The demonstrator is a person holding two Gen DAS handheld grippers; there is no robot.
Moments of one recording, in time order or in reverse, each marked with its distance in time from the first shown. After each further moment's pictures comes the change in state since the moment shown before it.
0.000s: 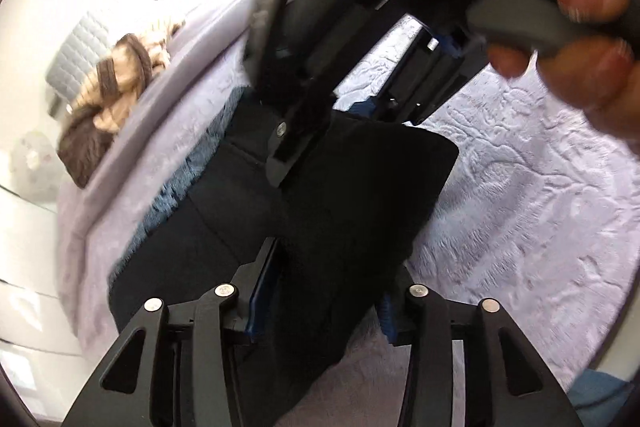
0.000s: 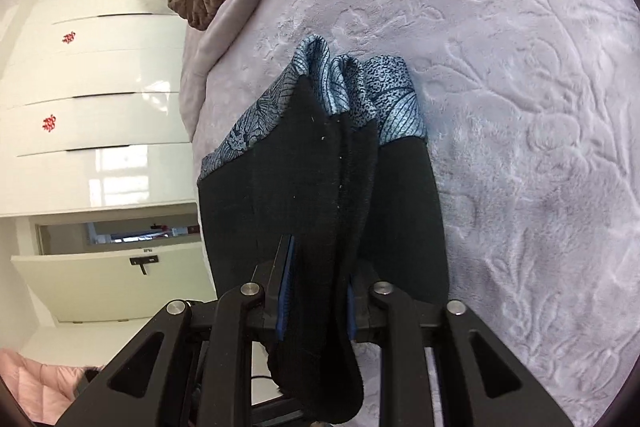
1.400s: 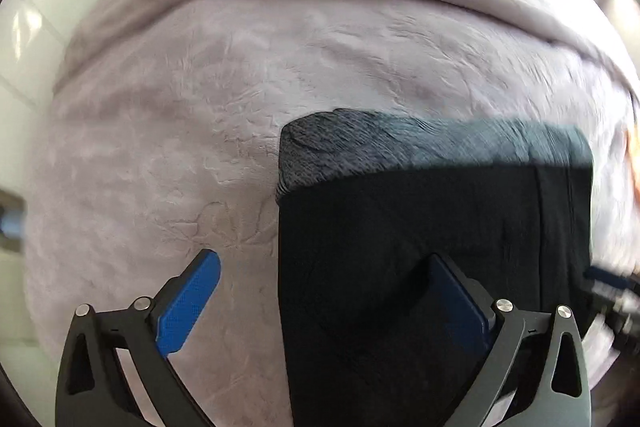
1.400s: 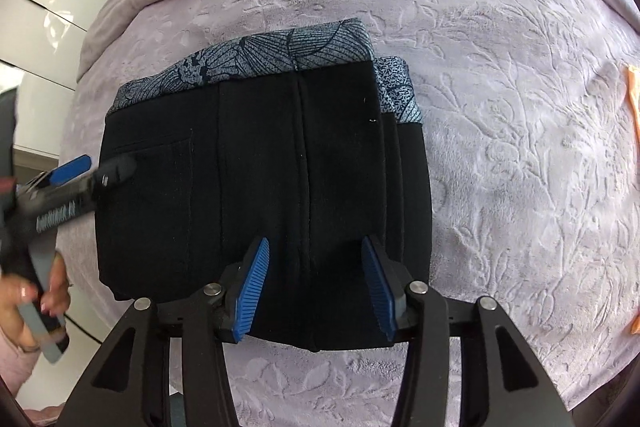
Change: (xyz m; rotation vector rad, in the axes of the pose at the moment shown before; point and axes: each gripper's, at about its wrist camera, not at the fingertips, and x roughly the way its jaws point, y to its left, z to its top) left arm 0.066 0.224 -0.100 -0.836 0.237 -0.082; right arm 0.027 0.078 -0.044 -0.259 -0.051 -0.633
